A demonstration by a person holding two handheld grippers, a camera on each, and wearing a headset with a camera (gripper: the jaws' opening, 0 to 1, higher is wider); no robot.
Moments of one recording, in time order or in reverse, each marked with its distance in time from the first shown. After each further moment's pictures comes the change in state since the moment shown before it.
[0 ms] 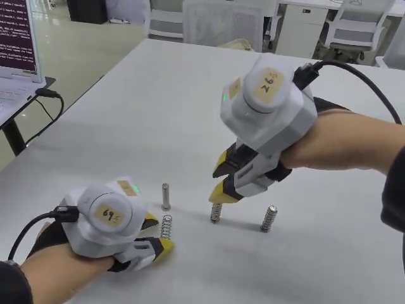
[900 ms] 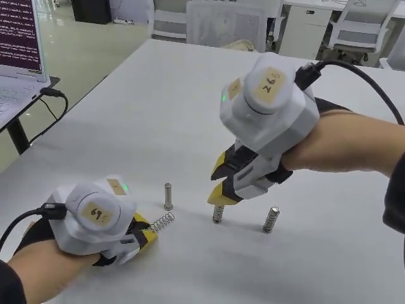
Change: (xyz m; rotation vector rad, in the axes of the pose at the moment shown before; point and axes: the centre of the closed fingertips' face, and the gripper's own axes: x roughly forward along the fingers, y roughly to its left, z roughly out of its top) left arm -0.014 0.013 -0.013 0.043 0.028 0.014; right arm -0.002 0.014 0.008 -0.028 -0.010 0.014
